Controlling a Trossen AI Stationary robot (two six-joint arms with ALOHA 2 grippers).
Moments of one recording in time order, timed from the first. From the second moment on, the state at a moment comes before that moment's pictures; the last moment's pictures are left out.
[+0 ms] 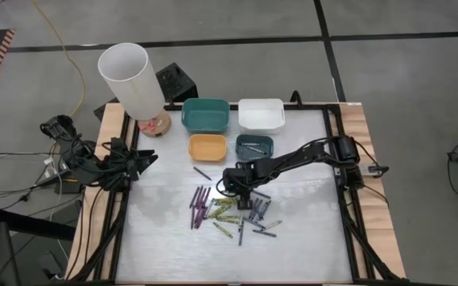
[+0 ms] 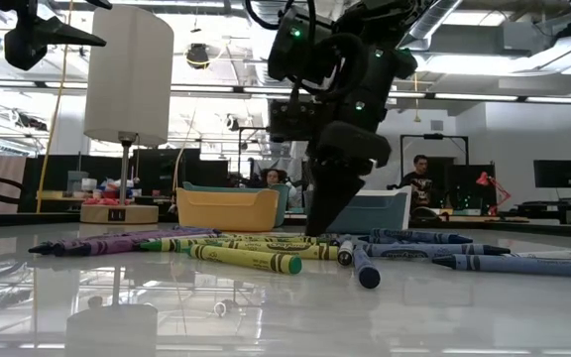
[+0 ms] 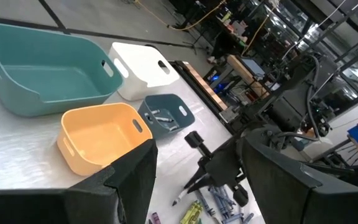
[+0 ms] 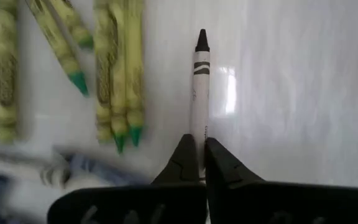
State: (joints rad) left arm -0.75 0.41 0.62 -0.55 -1.16 -1.03; right arm 0.08 1.93 1.32 -0.53 0.02 0.04
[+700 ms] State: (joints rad) left arm -0.75 0.41 0.62 -0.57 -1.16 -1.04; right arm 0.02 1.72 1.32 -0.61 0.11 0.18
